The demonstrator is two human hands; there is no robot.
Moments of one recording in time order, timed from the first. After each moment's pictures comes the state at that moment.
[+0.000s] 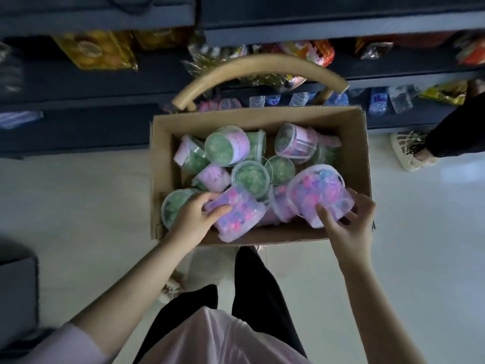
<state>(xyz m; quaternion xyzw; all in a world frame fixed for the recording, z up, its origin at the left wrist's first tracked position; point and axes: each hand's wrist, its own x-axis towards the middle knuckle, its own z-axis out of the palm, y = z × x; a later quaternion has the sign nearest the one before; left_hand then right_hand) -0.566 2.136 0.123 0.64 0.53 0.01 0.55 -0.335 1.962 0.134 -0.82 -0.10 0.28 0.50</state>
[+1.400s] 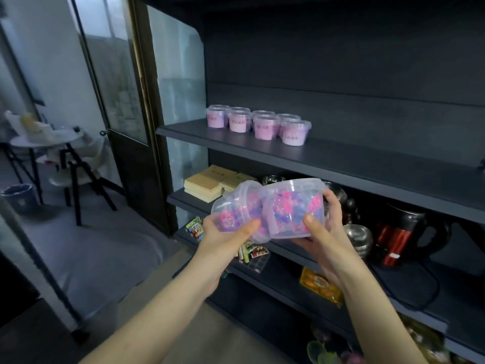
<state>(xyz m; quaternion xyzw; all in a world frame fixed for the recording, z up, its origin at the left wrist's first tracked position) -1.016 2.297 0.521 0.43 0.55 0.52 0.49 -0.810 2.316 0.532 -0.29 -0.54 0.56 0.56</state>
